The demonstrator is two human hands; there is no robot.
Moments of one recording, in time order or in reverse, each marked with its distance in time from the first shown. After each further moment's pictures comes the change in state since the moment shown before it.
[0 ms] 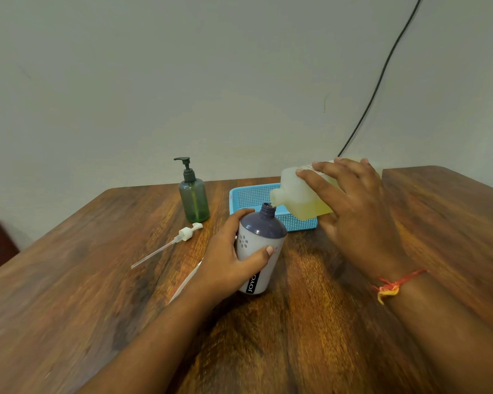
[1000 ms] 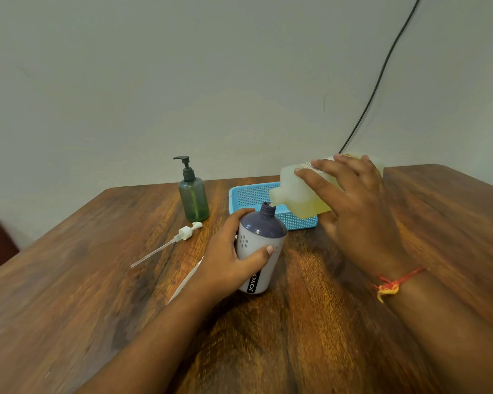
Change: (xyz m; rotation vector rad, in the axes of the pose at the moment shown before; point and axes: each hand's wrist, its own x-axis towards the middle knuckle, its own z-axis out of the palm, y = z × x) left_hand -0.001 0.002 0.001 0.007 0.002 0.001; right_hand 0.000 0.000 -0.001 -0.007 0.011 -0.019
